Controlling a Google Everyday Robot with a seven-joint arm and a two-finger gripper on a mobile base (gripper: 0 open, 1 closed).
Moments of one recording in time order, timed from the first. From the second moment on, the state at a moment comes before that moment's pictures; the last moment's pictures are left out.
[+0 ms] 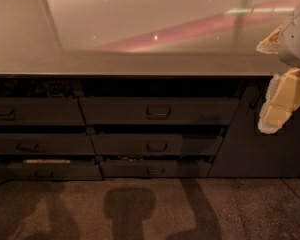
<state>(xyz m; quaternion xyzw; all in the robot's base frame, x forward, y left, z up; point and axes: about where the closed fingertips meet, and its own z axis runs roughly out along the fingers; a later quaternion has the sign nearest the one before) 0.438 -0.217 0.976 -0.60 0.78 -0.03 0.16</state>
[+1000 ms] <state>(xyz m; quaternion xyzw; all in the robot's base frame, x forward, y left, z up) 0.440 -0.137 0.949 -0.65 0.74 -0.08 0.12</state>
